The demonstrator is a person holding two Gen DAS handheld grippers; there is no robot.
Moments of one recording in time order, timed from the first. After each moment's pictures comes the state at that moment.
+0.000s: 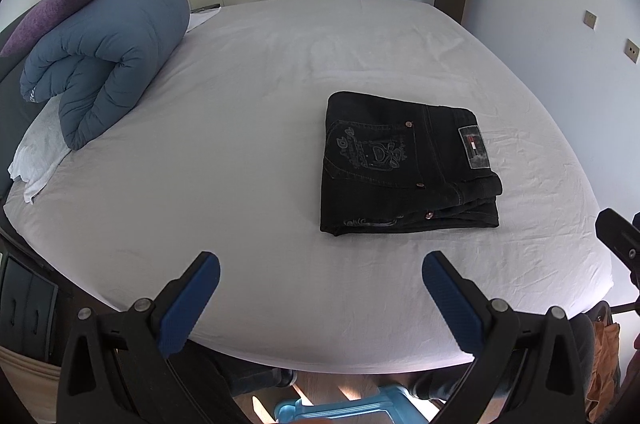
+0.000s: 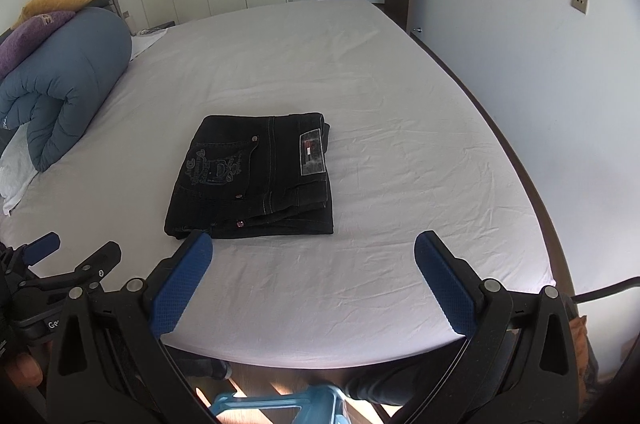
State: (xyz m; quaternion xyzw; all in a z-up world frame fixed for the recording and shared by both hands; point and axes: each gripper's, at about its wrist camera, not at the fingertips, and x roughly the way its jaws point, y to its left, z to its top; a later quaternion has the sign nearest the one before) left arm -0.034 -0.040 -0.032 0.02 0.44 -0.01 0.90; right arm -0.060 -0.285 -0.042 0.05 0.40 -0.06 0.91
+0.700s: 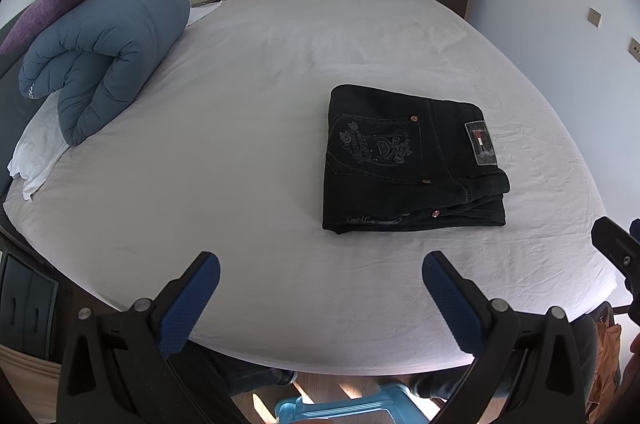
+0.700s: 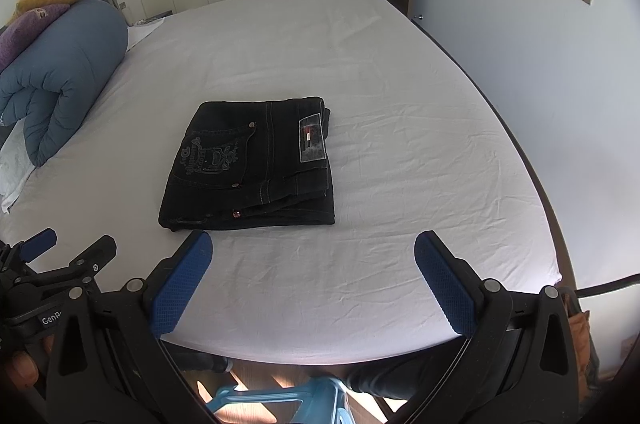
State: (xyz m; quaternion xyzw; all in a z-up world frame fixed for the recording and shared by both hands) left arm -0.026 -0.032 -0.039 0.02 0.45 -0.01 0.89; right arm -0.046 -0.281 -0.056 0.05 0.42 -0.06 0.91
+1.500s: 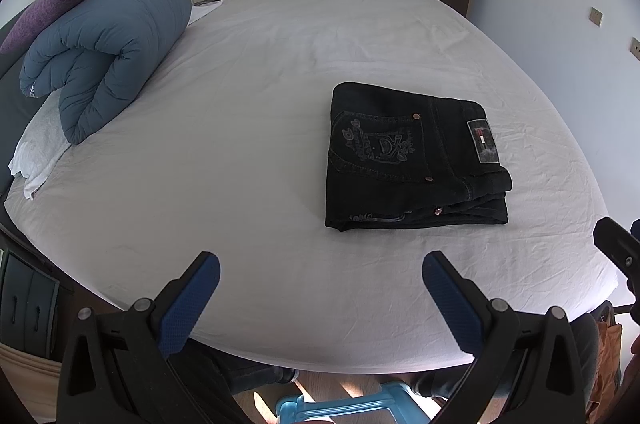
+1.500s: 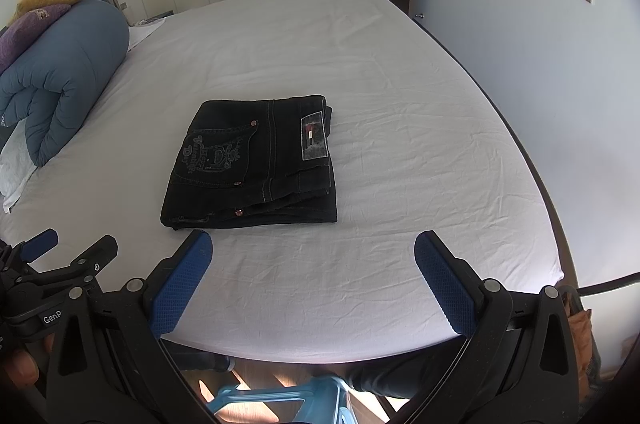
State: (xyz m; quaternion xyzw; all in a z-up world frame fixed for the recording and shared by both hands) left arm -0.027 -0.030 -0.041 0.02 0.45 -0.01 0.89; right arm -0.047 -0.278 -0.057 0.05 0.42 -0.06 0.90
